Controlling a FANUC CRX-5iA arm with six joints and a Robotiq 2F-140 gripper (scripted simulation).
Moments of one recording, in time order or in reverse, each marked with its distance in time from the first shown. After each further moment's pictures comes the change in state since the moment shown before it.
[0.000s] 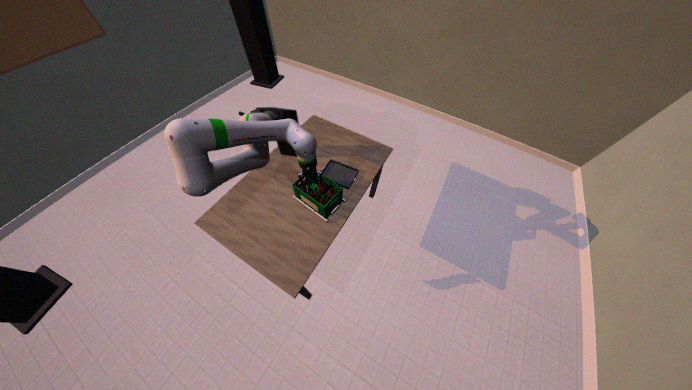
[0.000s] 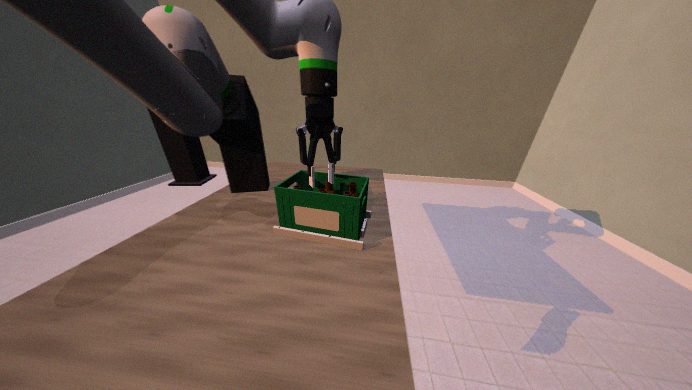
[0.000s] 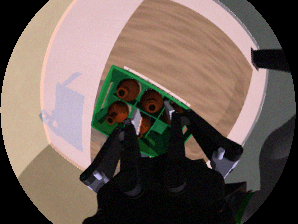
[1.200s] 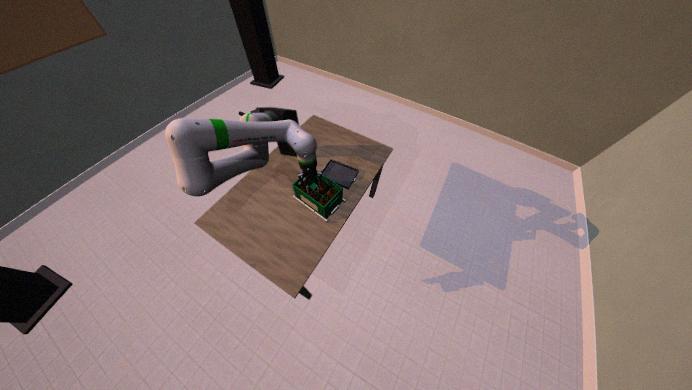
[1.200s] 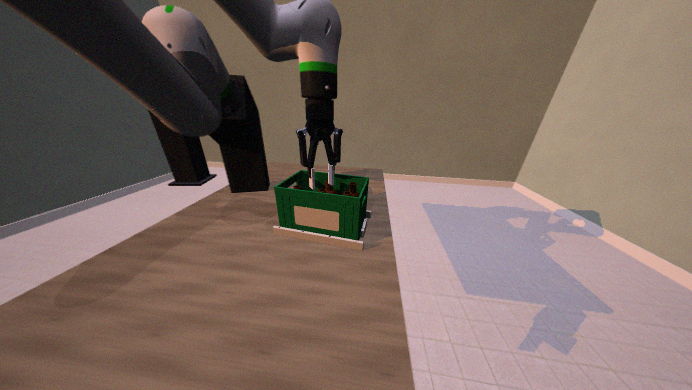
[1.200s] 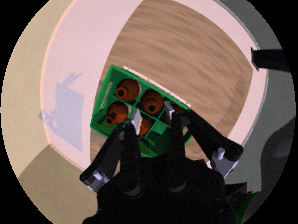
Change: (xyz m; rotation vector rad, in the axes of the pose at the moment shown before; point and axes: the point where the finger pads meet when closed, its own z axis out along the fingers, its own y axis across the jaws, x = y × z) arm 0.000 0.000 0.006 0.000 0.000 0.000
